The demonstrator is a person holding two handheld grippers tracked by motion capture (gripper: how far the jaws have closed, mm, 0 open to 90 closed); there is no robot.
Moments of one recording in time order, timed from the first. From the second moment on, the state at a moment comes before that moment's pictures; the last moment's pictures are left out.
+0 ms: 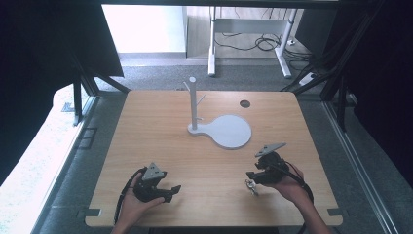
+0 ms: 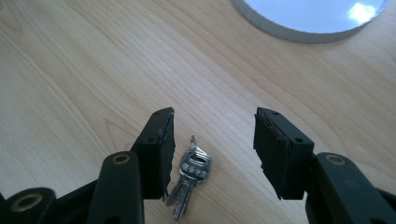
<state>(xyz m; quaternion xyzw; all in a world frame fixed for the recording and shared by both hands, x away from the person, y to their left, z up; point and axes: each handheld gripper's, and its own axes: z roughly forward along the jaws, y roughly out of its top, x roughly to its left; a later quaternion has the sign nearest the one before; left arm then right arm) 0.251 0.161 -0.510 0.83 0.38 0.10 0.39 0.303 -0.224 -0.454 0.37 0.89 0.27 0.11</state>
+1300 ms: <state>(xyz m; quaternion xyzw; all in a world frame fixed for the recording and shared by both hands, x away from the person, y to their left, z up) 0.254 0.166 -0.511 0.83 0.39 0.10 0.39 0.319 -0.198 -0.491 0.39 0.90 0.18 0.06</state>
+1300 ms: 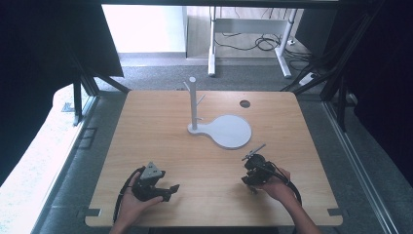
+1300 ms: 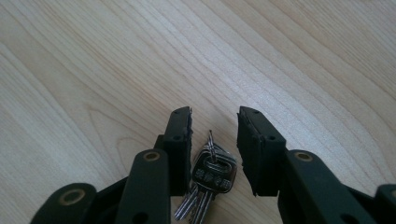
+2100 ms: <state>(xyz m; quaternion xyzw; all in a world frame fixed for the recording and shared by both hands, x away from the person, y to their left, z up) 0.255 0.168 -0.512 0.83 0.39 0.11 0.39 0.328 -0.207 -0.501 0.41 0.90 0.16 0.03</state>
